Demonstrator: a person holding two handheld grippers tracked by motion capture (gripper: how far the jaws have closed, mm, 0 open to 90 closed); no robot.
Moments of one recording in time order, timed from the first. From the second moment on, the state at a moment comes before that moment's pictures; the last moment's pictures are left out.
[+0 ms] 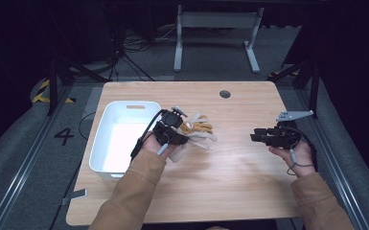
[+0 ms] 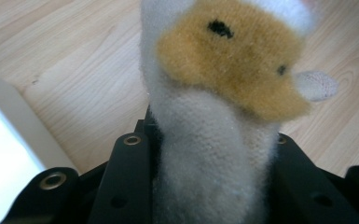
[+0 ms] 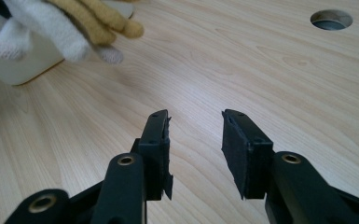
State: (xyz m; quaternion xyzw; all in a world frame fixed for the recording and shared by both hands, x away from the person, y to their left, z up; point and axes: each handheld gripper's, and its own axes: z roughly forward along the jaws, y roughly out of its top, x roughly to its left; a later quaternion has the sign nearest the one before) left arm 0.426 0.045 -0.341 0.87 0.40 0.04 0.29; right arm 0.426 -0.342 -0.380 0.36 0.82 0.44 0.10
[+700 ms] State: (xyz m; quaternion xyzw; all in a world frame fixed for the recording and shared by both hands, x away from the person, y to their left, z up) left arm 0.449 0.066 -0.316 0.84 0.47 0.05 0.26; right arm 0.416 -0.353 -0.383 0.39 0.81 0.43 0.07
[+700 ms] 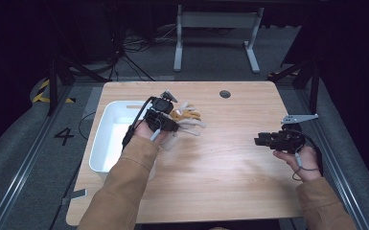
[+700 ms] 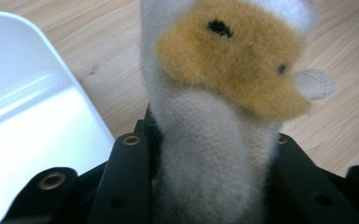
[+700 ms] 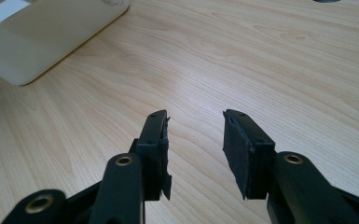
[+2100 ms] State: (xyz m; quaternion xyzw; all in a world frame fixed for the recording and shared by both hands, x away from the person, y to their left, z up) left arm 0.447 0.141 -0.293 0.77 0.59 0.08 0.23; right arm 0.440 -0.322 -0.386 0.38 0.82 0.42 0.04
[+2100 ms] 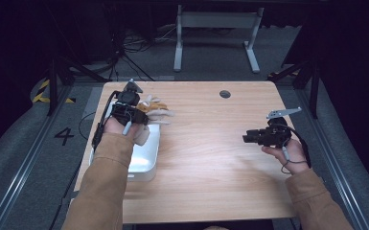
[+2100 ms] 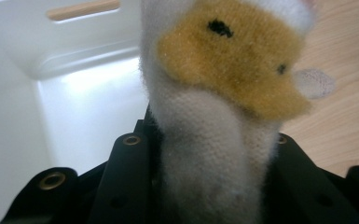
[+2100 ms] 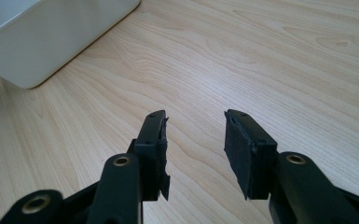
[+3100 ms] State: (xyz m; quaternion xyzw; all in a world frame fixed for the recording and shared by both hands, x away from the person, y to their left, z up) left arm 0.469 0.180 -0.336 0.71 0.67 0.07 0.19; right arm 0.438 -0.327 -0.388 0.39 0.82 0.42 0.04
